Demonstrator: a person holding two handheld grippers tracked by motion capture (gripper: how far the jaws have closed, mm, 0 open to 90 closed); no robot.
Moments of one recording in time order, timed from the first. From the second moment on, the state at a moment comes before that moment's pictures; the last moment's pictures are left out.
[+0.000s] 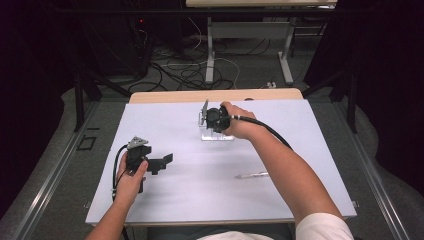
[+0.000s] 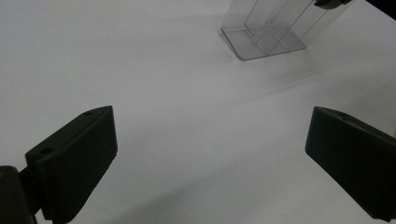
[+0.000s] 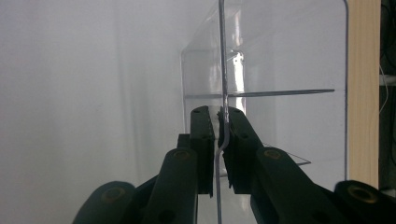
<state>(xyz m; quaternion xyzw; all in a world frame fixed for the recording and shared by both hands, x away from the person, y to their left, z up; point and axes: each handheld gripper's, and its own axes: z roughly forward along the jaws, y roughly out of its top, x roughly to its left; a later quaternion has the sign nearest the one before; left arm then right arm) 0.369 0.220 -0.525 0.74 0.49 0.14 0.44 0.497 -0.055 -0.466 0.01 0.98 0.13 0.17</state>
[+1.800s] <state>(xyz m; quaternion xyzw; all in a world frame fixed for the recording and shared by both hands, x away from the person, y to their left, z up) 0.369 0.219 -0.526 0.74 0.49 0.14 0.44 0.426 -0.068 -0.450 -0.01 0.98 0.13 0.12</state>
